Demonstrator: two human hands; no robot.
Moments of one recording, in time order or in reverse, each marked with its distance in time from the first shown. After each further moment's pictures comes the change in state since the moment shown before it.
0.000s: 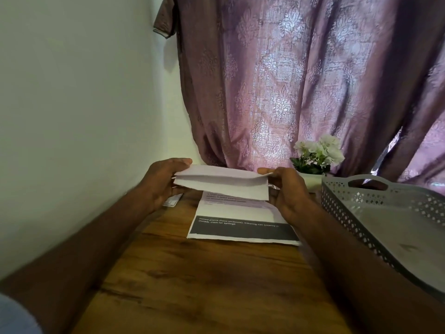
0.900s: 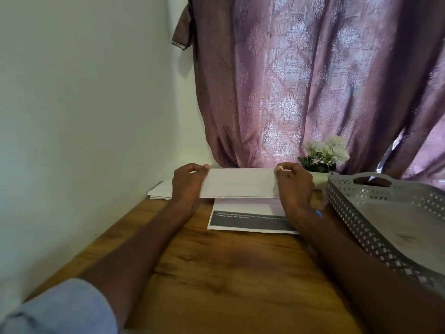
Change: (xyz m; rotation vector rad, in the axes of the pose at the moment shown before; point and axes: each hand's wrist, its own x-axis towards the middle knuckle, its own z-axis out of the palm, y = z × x) left_hand -0.032 -0.014 0.023 0.328 0.296 0.269; right_hand -0.021 0.012 0.019 -0.509 0.403 -0.475
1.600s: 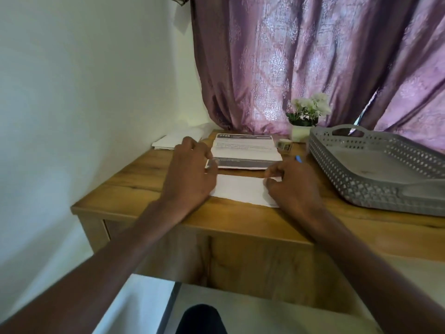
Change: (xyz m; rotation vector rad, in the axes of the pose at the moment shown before) left_hand -0.168 0.032 -0.059 0.797 -0.122 0.545; right_hand -0.141 -0.025 -0.123 -0.607 -0.391 -0.247
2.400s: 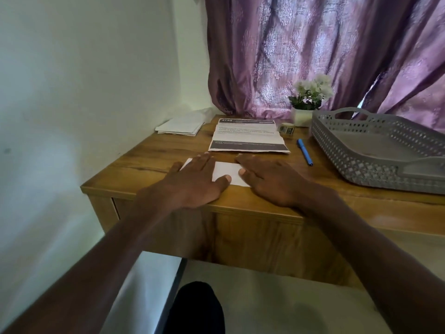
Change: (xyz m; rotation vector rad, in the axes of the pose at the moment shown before) left_hand -0.027 0.009 -0.023 0.347 -0.847 -0.057; right_hand -0.010 -0.018 0.006 -0.277 -0.608 -0.307
